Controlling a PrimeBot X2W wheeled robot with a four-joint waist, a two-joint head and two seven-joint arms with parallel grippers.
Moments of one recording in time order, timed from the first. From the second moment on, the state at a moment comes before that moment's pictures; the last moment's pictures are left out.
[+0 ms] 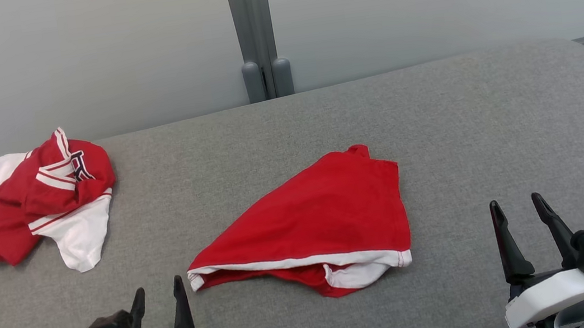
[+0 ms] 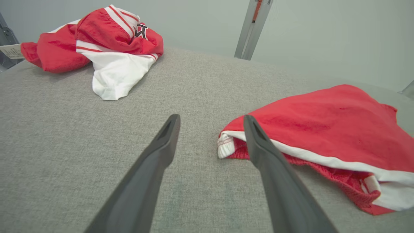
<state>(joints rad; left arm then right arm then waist) -0.17 0.17 -0.33 0.57 -0.57 0.07 -0.26 0.04 -0.05 -0.03 0.17 0.14 0.13 -0.26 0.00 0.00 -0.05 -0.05</state>
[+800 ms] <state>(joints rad) 0.03 0.06 -0.19 0.39 -0.41 0.03 -0.26 0.07 -0.05 -0.01 0.19 0.14 0.13 -0.26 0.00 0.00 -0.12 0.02</state>
